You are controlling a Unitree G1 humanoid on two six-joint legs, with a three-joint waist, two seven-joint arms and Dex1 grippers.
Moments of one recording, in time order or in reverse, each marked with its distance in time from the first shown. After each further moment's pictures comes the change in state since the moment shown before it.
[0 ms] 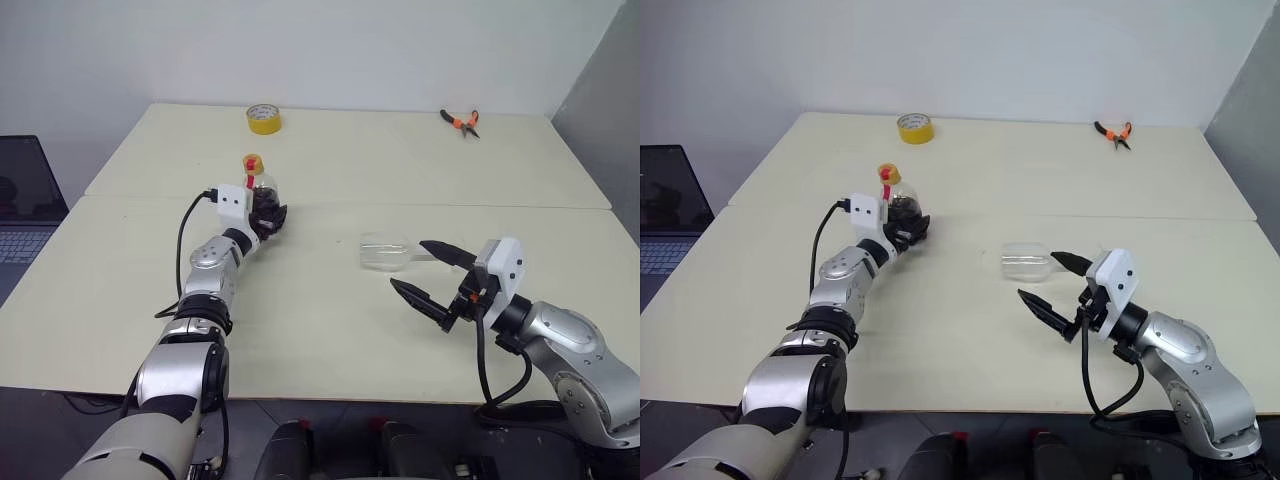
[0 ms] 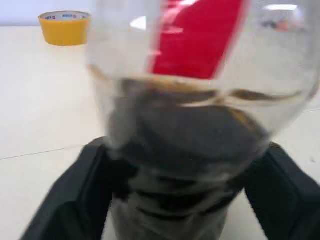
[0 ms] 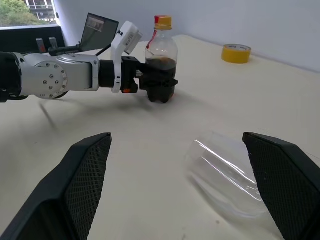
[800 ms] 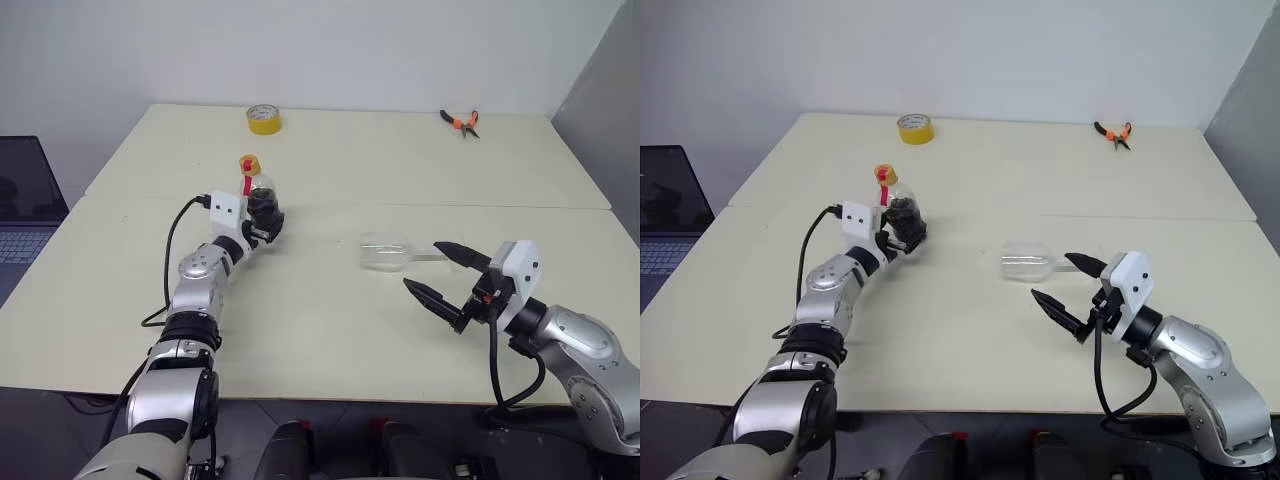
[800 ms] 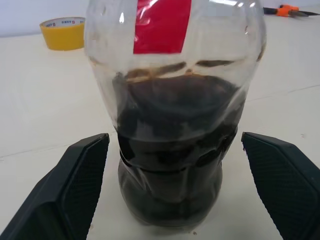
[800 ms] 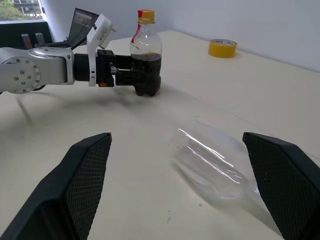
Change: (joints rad) left arm 0.115 0.027 -0.035 -0.189 0.004 0.071 0.000; right arm 0.045 -0.020 -0.057 -0.002 0.015 -0.008 0.003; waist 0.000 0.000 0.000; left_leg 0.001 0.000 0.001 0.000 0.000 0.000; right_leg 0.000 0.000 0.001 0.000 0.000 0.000
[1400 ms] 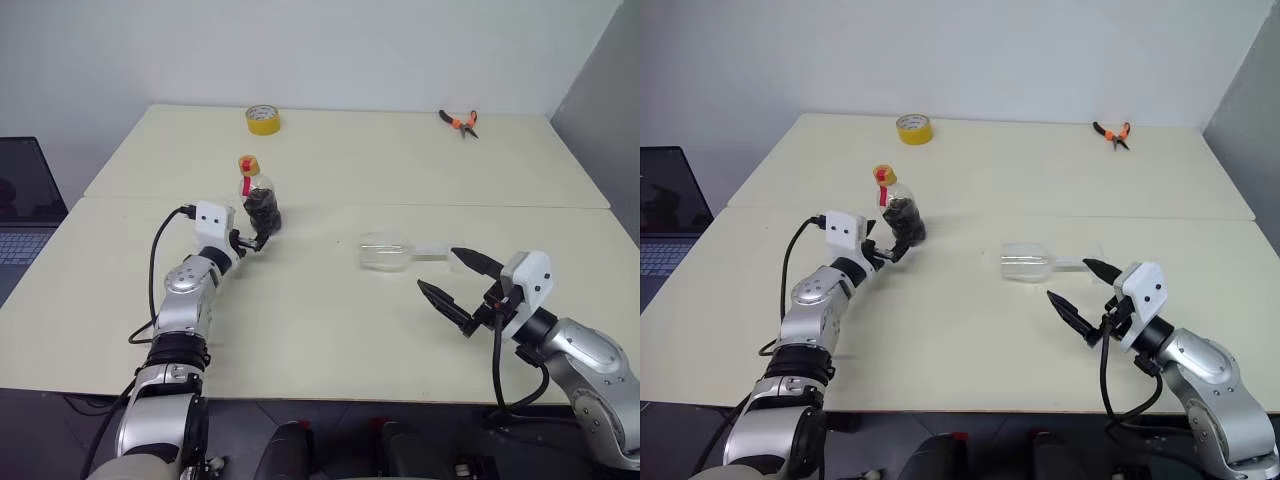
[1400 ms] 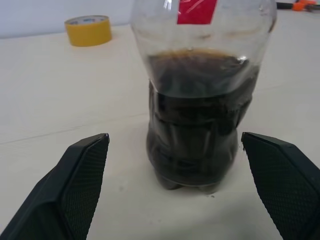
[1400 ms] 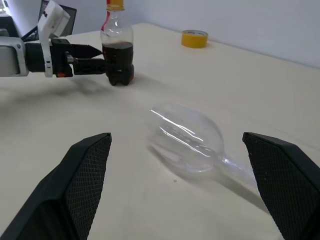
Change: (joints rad) left arm 0.152 0.024 0.010 -0.236 -0.012 0.076 -0.007; right arm 0.071 0.014 -0.029 0.020 -0.045 -0.071 -0.020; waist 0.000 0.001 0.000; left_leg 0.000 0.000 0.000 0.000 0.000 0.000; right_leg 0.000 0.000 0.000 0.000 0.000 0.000
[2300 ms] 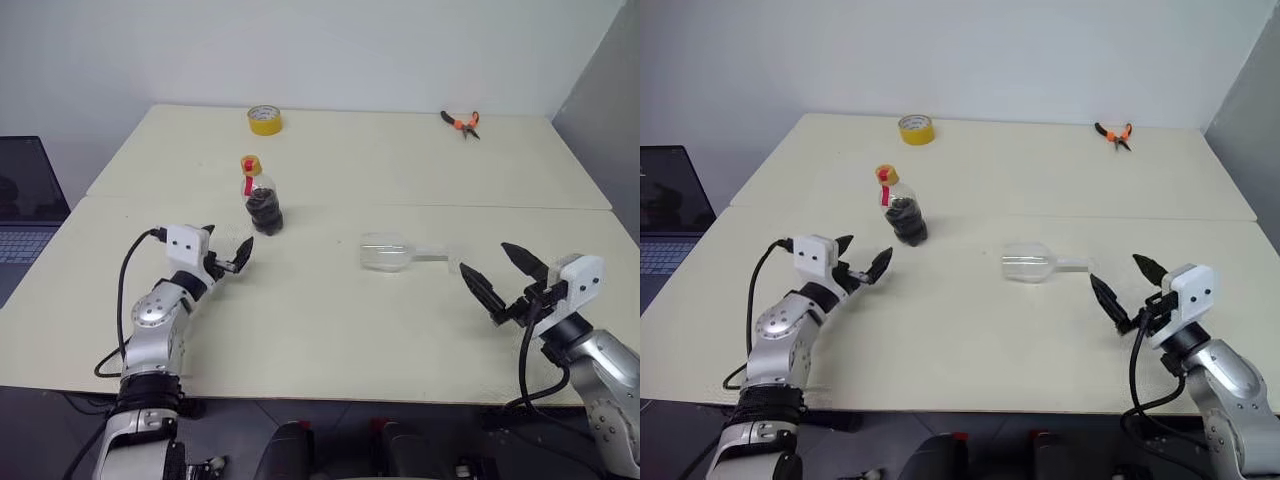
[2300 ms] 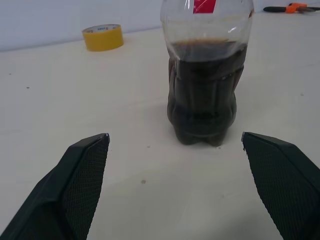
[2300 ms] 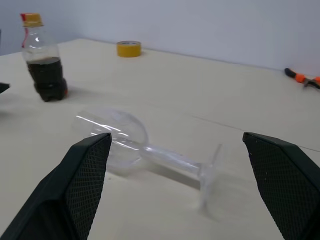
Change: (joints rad) left arm 0.206 0.051 0.056 -0.242 -0.058 0.000 -0.042; right arm 0.084 0.031 -0.126 0.036 0.043 -0.041 -0.093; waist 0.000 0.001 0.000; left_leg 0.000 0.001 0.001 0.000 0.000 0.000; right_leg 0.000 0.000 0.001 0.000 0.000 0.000
